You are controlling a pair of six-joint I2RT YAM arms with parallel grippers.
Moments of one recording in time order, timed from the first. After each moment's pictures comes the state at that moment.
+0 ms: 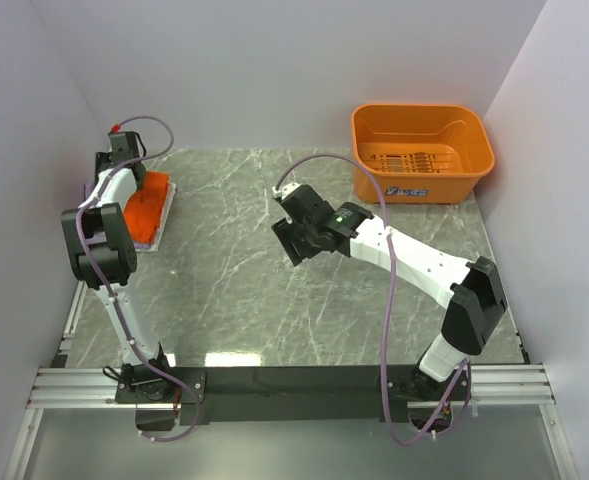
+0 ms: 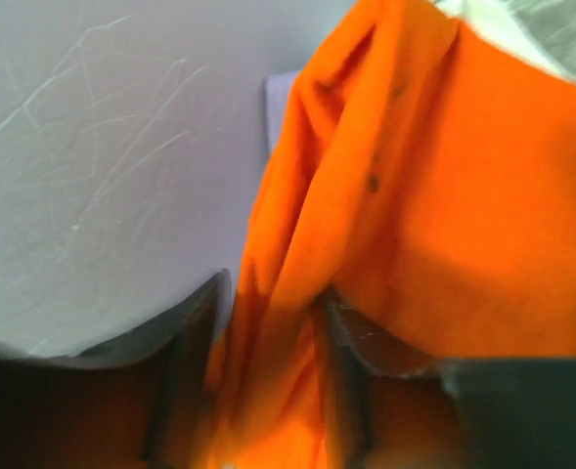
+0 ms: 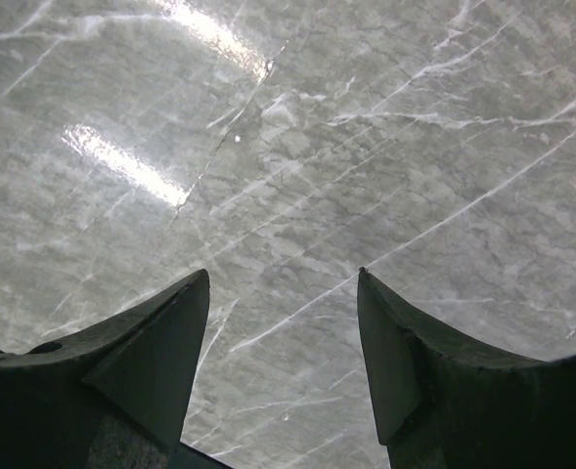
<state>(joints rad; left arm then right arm) 0.18 2.08 1.66 -0.32 -0.68 0.29 0.85 1.63 1.44 -0.77 0.20 0.17</state>
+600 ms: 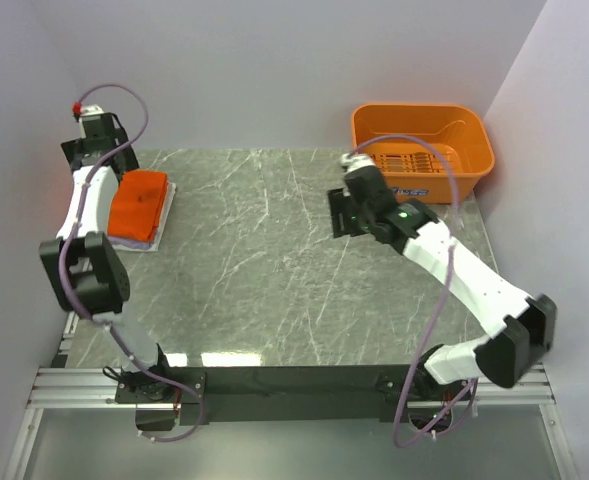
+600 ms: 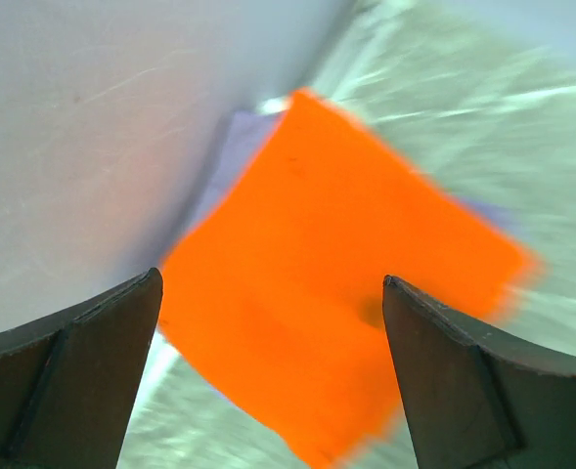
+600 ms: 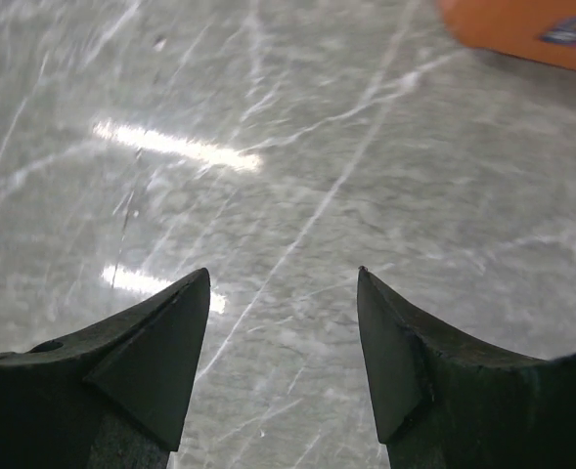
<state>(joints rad) 0.20 1.83 1.65 -0.45 -0.45 -0.09 0.63 1.39 1.33 -0.73 0.24 0.26</state>
